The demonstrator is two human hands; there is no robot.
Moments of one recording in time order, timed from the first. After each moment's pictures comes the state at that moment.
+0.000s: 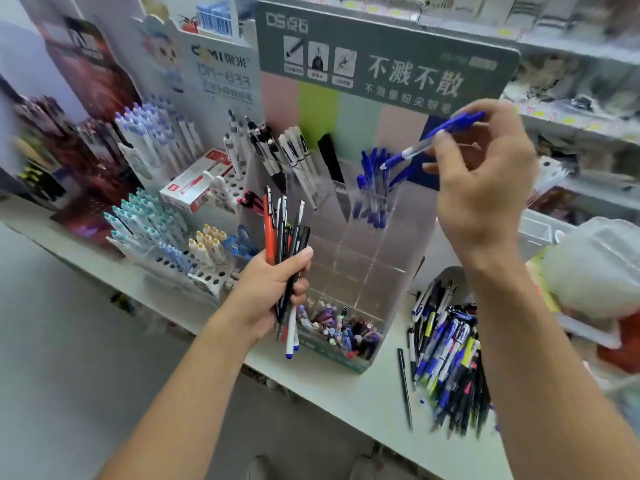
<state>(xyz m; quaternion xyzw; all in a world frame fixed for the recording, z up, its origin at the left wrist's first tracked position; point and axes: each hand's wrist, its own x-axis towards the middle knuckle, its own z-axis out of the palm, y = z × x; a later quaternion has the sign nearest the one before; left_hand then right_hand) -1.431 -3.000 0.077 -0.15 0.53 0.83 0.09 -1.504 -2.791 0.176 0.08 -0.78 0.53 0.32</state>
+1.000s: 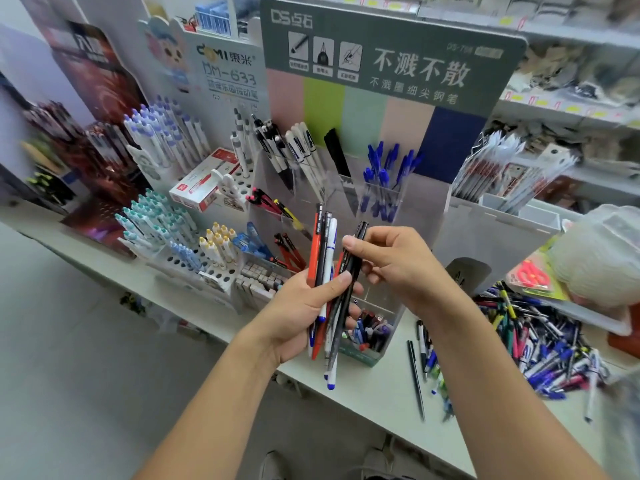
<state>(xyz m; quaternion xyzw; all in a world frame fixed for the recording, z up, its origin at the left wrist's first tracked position) -1.406 -2.982 0.074 -0.10 0.52 0.82 0.21 -1.463 -2.829 0.109 0.00 -0.75 0.64 -0.17</state>
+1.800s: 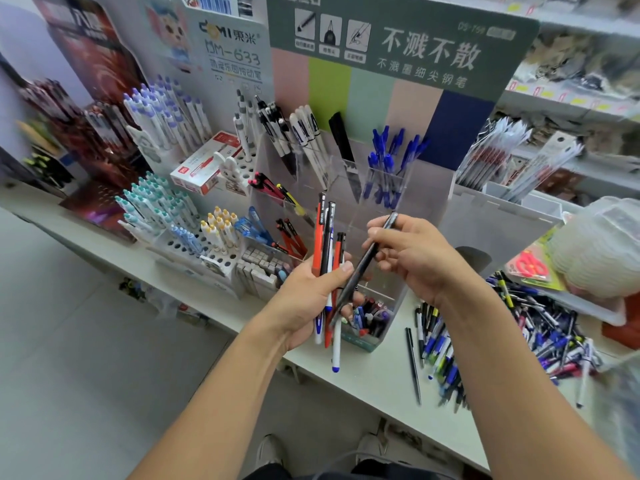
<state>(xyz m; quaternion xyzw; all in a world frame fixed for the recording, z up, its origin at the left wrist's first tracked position) -1.401 -2.975 0.067 -0.12 0.53 0.82 0.19 -1.462 -2.817 0.107 -0.09 -0.71 0.68 -0.18</state>
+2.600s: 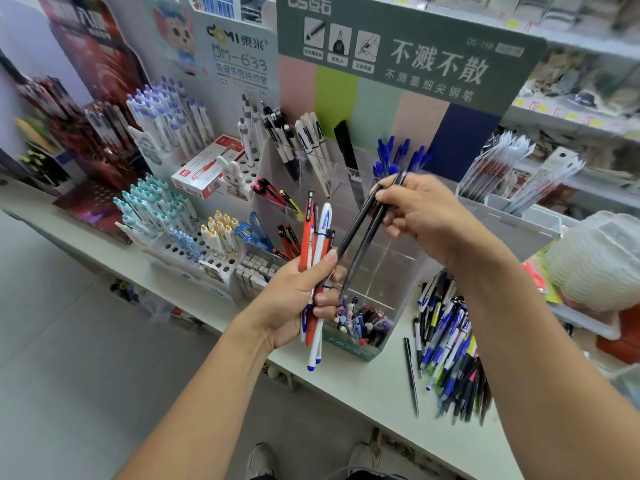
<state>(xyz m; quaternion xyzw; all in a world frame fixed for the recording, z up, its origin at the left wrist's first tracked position) -1.411 -2.999 0.067 -0.08 0.41 0.88 0.22 -1.499 -2.826 0.154 0.02 -0.76 0.63 -0.16</state>
